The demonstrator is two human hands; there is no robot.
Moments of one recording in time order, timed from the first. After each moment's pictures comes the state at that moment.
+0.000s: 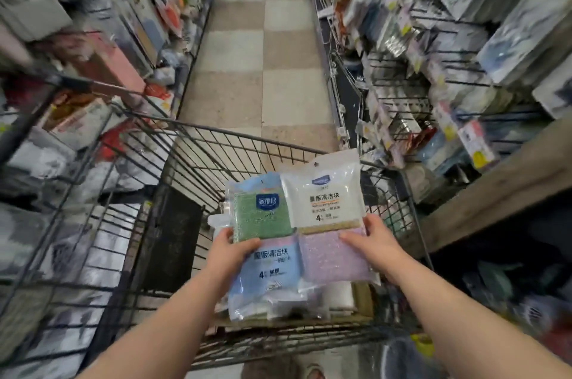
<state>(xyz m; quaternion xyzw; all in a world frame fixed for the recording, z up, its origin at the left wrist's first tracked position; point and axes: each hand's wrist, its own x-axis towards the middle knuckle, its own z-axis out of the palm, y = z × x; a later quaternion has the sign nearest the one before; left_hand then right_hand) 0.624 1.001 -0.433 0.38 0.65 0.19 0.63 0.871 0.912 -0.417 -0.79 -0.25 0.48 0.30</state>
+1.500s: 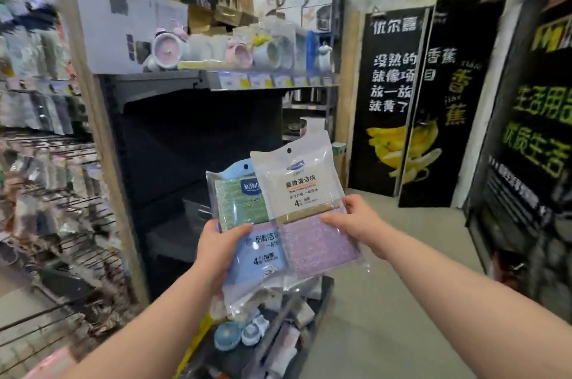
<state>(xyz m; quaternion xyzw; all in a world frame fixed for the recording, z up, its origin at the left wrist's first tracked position) 0.760 0.503 -0.138 0.69 0.15 0.15 0.70 0.803 0.259 -0.098 -0.84 -0.05 0.01 0.54</state>
